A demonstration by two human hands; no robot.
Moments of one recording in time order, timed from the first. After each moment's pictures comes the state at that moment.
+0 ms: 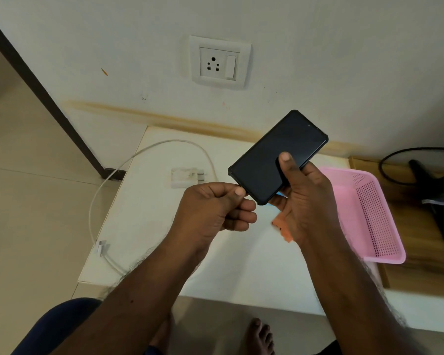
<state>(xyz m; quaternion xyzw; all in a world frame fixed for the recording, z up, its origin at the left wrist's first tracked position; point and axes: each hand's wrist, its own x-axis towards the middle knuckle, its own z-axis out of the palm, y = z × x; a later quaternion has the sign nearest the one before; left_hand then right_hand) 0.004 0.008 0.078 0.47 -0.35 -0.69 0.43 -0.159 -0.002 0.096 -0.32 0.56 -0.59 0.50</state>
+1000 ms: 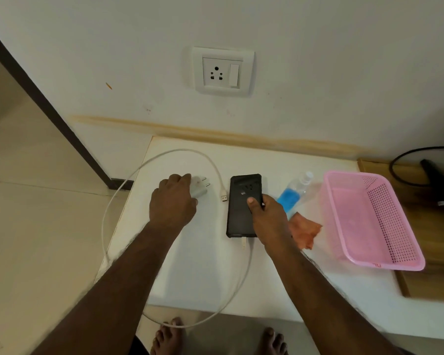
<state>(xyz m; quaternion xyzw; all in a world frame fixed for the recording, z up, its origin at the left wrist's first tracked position) 0.072 -0.079 -0.015 0.68 -0.71 -0.13 0.09 -0.128 -0.031 -0.008 -0.42 0.78 -0.27 0.37</state>
